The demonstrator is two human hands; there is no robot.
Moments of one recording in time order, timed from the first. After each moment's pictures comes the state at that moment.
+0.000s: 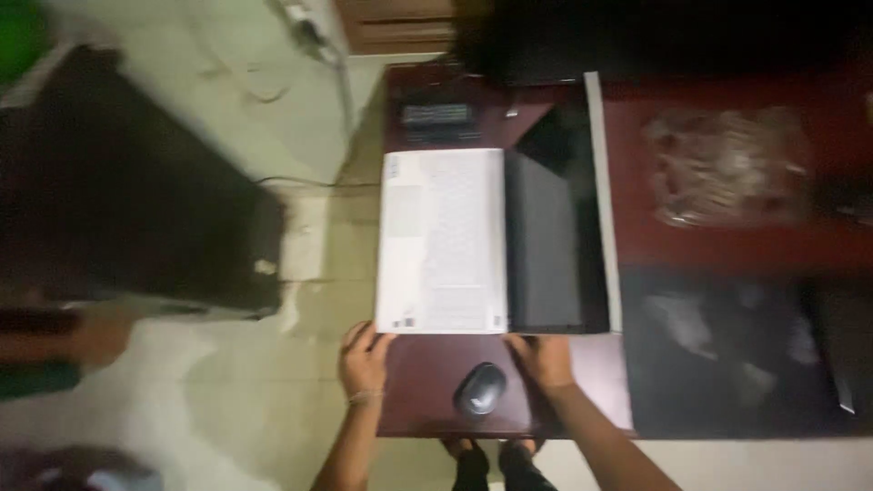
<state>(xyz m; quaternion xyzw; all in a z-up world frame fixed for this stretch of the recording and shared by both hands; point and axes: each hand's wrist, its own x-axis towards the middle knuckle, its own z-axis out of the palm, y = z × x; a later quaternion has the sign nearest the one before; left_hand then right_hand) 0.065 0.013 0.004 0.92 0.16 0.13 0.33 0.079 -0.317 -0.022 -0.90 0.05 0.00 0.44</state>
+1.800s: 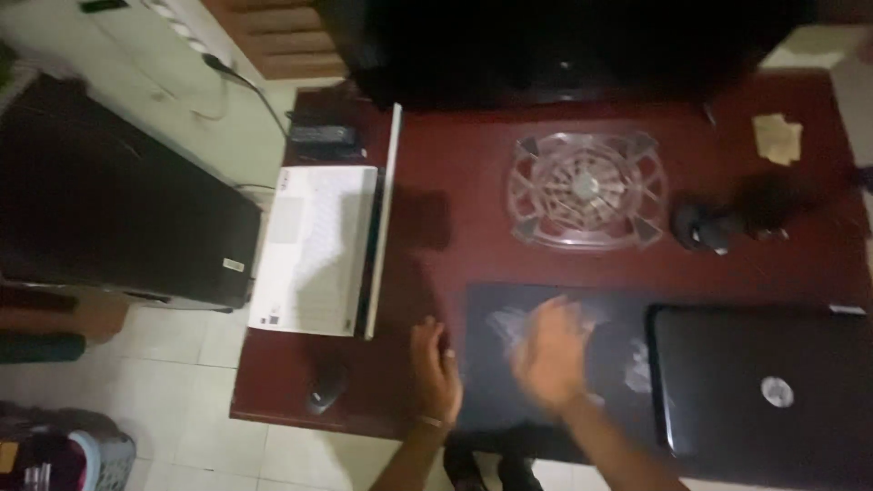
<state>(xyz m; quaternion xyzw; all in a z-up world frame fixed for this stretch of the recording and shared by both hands) 0.042 -0.403 0.017 0.91 0.07 0.11 0.39 0.077 -0.615 0.035 -0.98 -0.13 -0.08 0.09</state>
